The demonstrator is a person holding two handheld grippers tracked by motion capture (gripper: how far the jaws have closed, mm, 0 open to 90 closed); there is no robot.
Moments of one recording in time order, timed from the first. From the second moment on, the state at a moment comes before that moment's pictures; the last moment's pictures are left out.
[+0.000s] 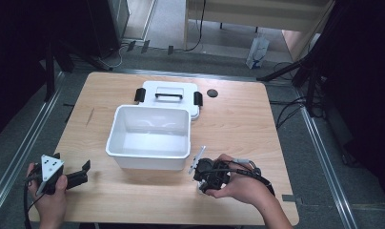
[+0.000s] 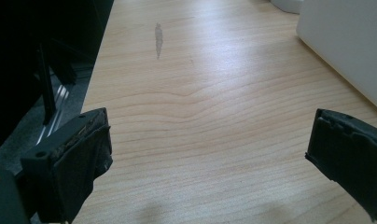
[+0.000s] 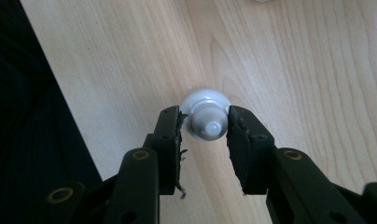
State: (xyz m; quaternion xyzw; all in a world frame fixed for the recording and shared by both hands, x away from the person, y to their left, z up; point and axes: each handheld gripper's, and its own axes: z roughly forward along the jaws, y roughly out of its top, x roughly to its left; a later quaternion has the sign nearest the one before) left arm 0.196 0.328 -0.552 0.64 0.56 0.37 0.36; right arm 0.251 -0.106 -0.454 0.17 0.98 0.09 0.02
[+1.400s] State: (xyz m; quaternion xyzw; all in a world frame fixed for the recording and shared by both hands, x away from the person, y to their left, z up) left arm 0.197 0.327 -0.552 0.65 0.56 0.37 0.36; right arm 0.315 -0.147 -0.404 0.27 0.96 0.09 0.05
